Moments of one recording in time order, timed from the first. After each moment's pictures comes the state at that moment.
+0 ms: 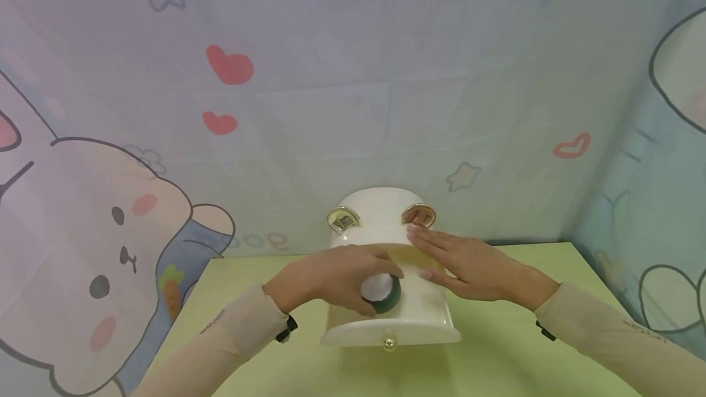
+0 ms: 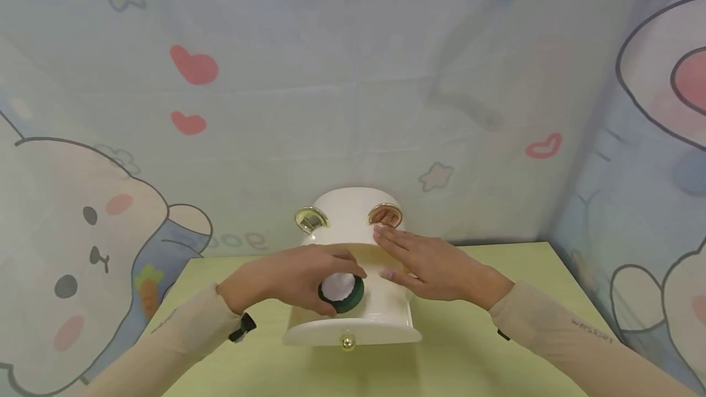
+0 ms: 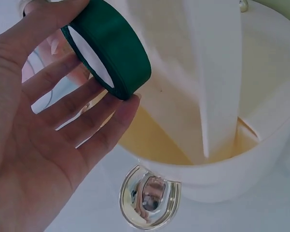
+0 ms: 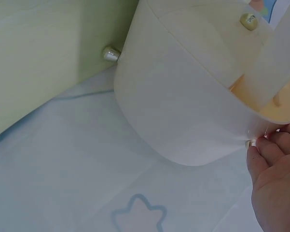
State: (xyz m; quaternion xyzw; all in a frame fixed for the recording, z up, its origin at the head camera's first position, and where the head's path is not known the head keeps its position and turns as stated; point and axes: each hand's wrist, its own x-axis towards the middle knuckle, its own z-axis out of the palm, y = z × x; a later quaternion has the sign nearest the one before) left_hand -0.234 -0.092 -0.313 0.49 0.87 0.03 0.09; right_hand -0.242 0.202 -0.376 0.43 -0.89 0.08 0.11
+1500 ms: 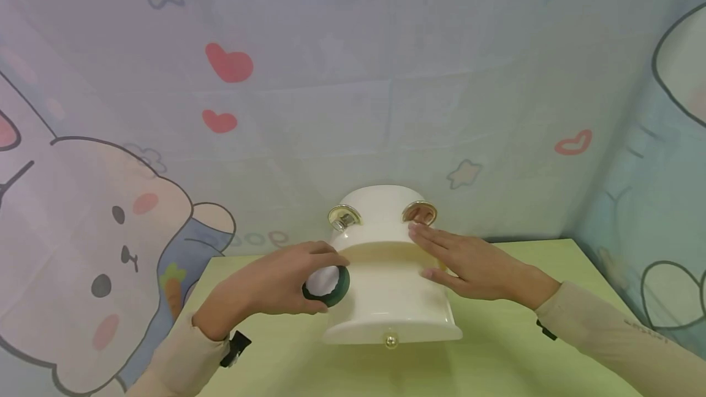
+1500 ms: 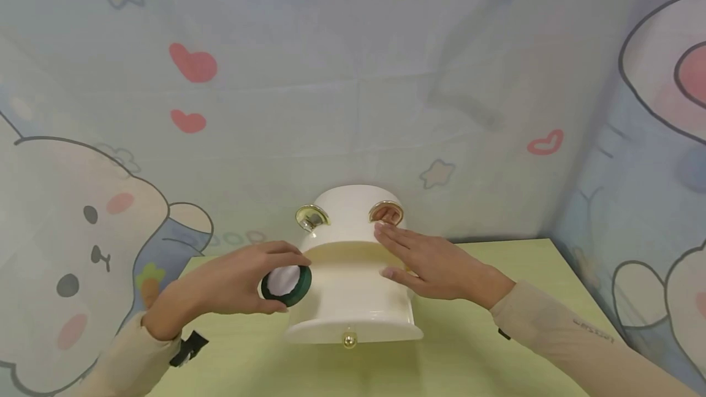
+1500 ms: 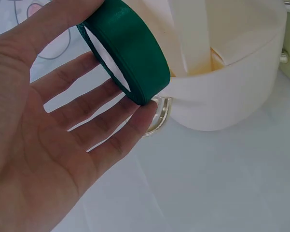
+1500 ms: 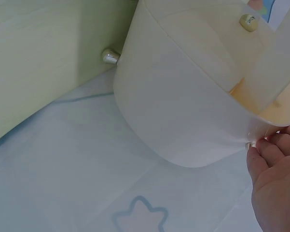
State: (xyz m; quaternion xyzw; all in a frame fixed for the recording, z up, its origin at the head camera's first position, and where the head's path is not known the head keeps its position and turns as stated) left_hand -0.205 -0.172 -0.302 0.42 0.90 0.10 0.03; right_hand -0.240 0.201 -0.379 0.42 -0.90 0.09 0.12
